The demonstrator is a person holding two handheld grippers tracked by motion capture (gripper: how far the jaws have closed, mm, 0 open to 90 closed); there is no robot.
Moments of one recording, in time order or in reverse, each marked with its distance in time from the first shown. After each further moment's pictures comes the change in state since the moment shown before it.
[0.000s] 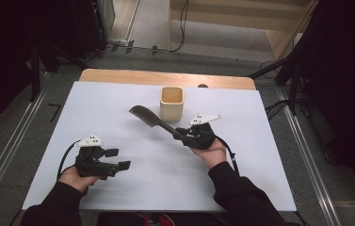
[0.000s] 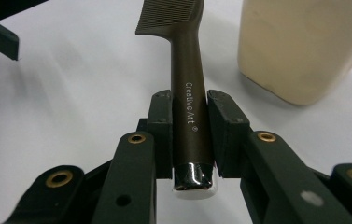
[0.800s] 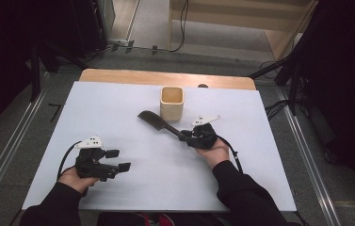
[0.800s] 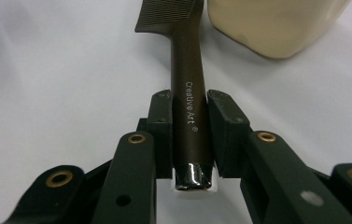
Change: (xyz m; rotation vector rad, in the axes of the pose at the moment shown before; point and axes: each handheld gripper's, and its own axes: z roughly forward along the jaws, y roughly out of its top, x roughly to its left) left arm -0.001 -0.004 0.001 0.009 -0.012 0.030; right arm -0.028 -0.021 0.015 0.087 -0.031 0.006
